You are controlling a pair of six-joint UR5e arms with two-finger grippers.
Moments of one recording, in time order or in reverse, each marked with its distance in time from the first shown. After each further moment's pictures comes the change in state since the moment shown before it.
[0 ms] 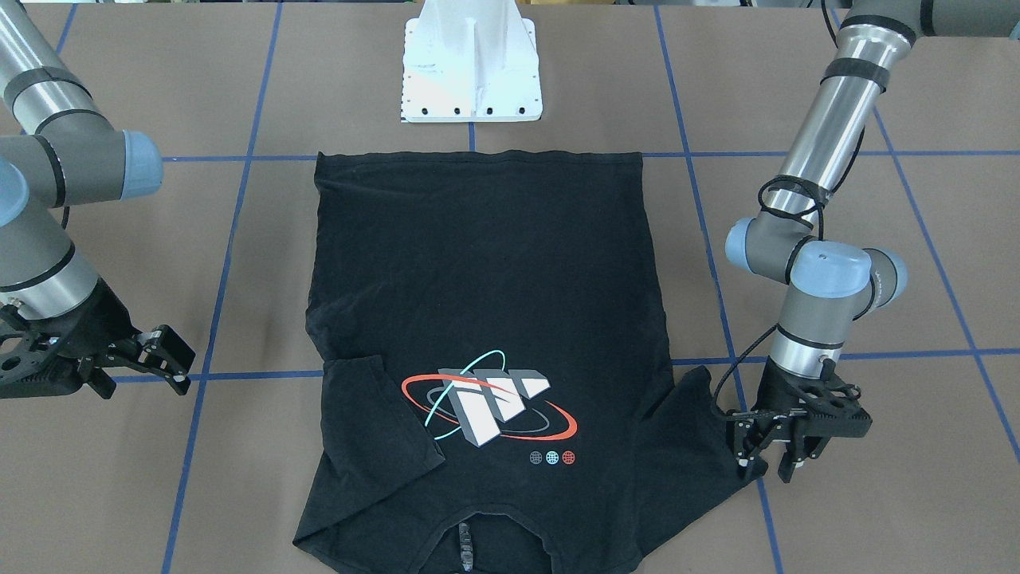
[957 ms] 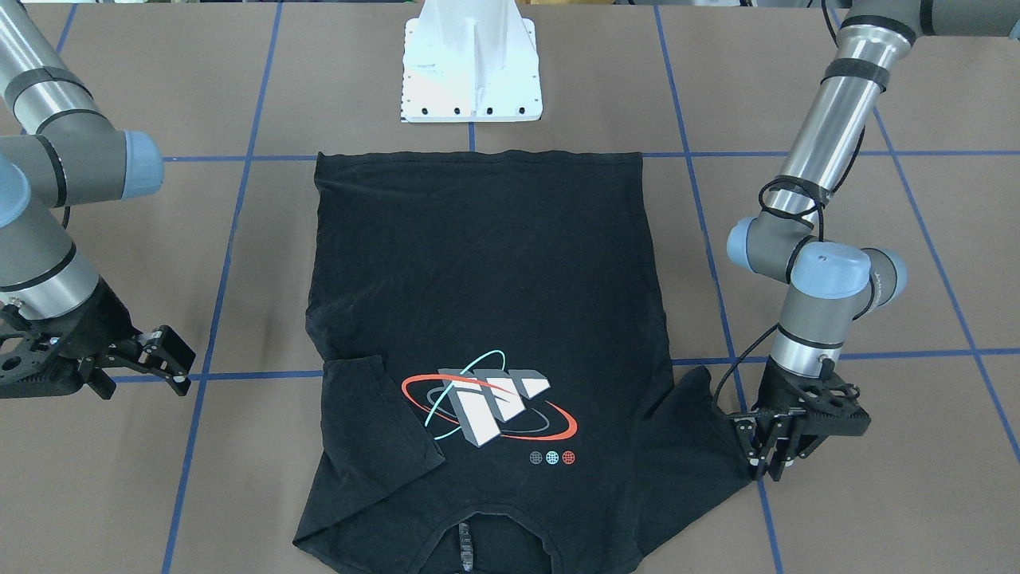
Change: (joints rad) left arm 0.005 0.010 0.001 -0.002 -0.004 0.010; right arm -0.001 0.000 0.000 0.000 -0.006 0.002
